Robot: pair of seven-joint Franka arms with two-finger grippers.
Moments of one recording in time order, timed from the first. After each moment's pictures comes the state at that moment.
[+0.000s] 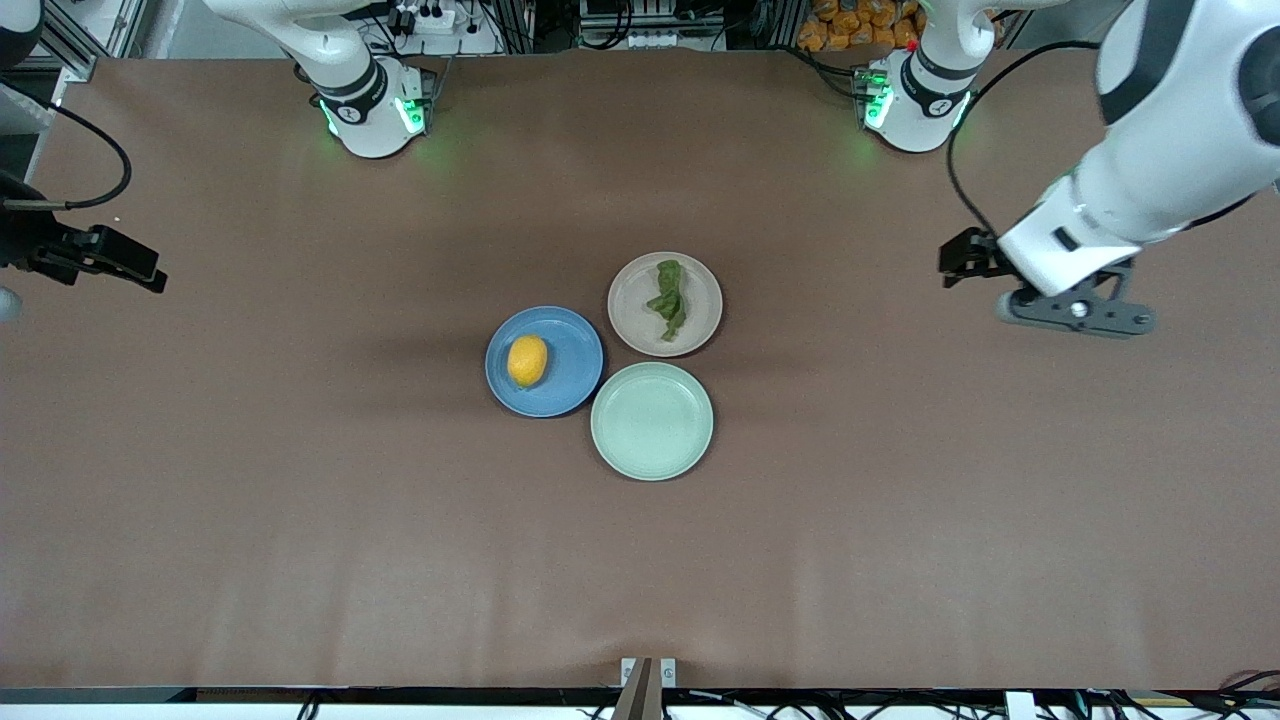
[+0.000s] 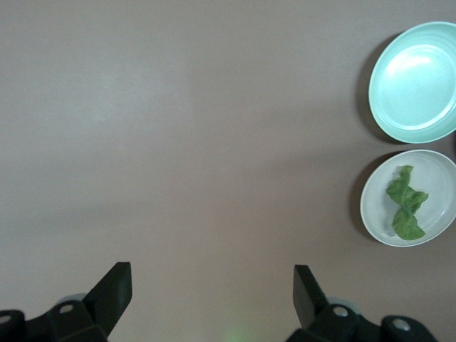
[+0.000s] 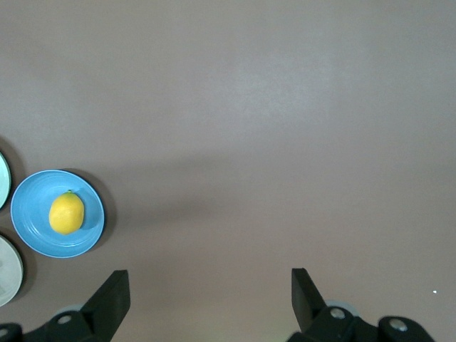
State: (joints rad) left arm -0.05 0.10 -0.26 -1.65 -0.02 1.64 -0.14; right arm 0.13 0.08 -0.14 -1.45 0.00 1.48 0.09
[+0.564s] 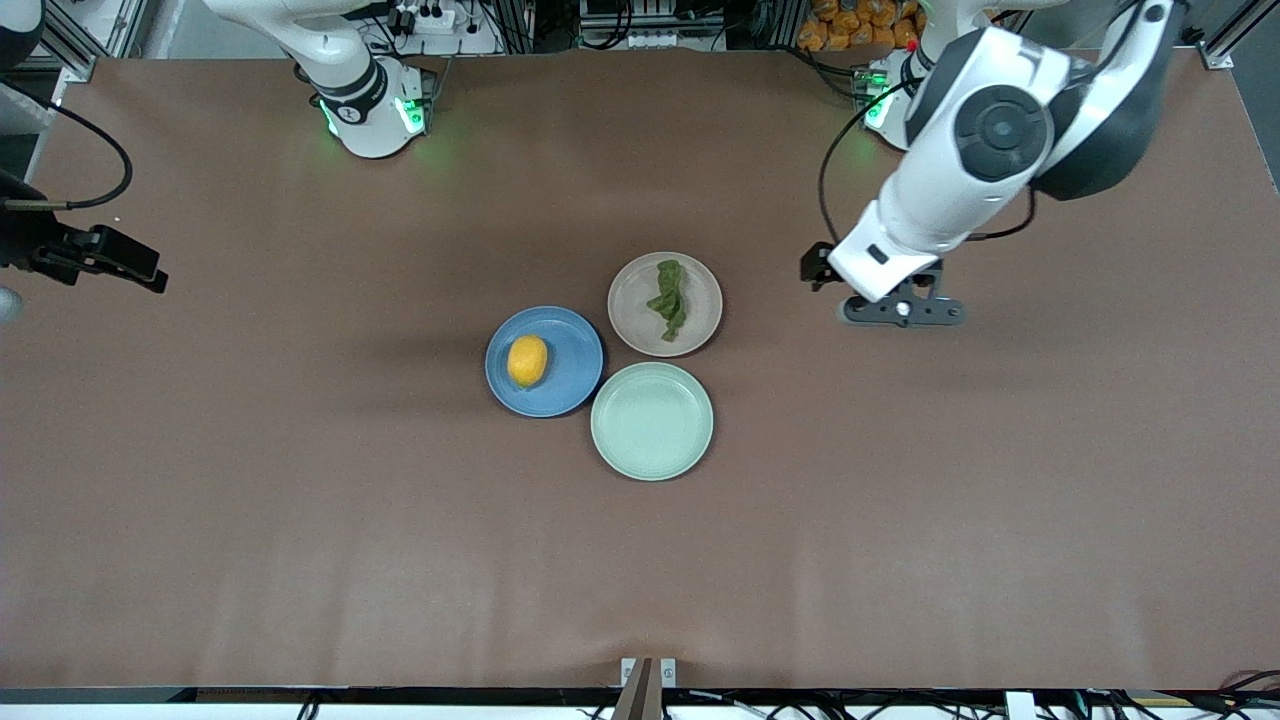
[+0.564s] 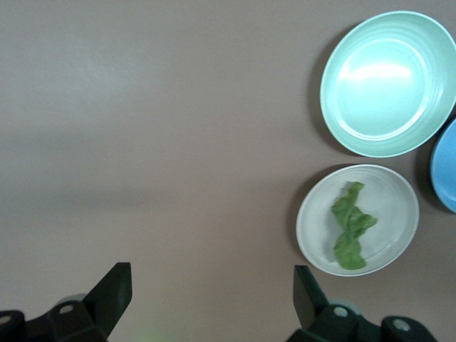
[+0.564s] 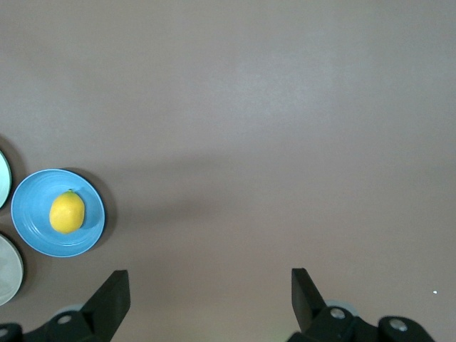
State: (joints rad) left arm -0.07 0.14 -0.47 -1.81 -0.03 1.85 -0.54; right arm 0.13 0.08 -0.13 -1.45 0.00 1.48 0.09
